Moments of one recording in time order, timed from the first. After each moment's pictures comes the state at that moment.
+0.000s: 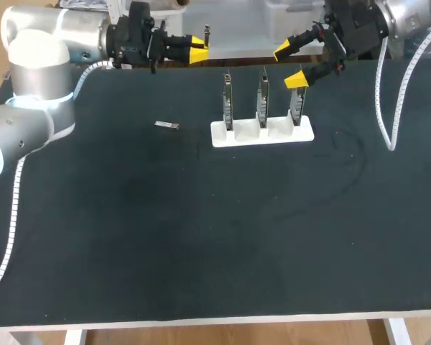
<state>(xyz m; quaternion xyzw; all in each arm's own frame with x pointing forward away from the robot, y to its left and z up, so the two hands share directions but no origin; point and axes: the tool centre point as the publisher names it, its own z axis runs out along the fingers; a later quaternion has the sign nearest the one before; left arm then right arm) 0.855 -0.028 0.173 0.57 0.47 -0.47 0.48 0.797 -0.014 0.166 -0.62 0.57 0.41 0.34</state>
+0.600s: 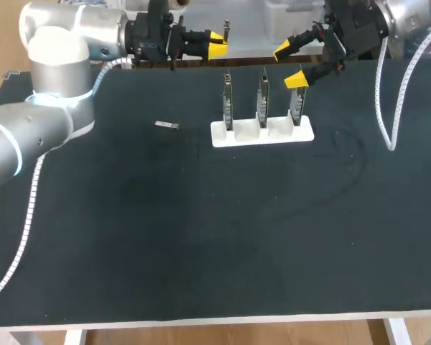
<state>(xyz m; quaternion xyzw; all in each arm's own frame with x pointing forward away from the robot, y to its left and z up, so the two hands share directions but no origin) 0.856 -0.065 0.182 0.57 0.46 -0.47 0.49 0.797 -0.014 0.166 -0.62 0.57 0.41 0.34</state>
